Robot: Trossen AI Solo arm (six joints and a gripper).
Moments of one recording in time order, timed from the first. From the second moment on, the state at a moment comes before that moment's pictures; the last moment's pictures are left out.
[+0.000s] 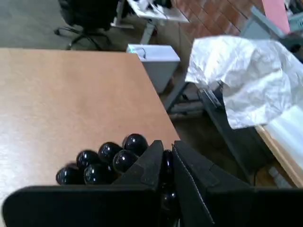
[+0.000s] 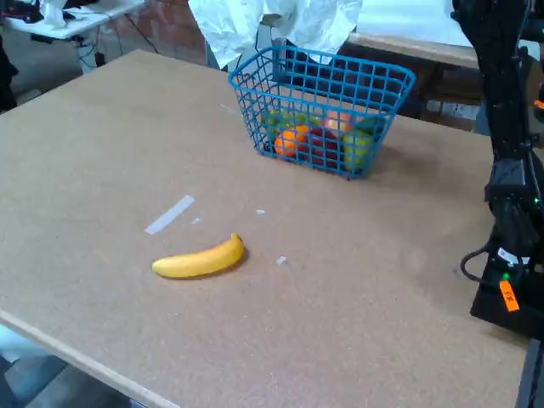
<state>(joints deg) -10.5 112.1 131.3 -49.4 21.7 -9.7</state>
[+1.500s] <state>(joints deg) -19.5 92.7 73.0 -14.2 21.7 -8.8</state>
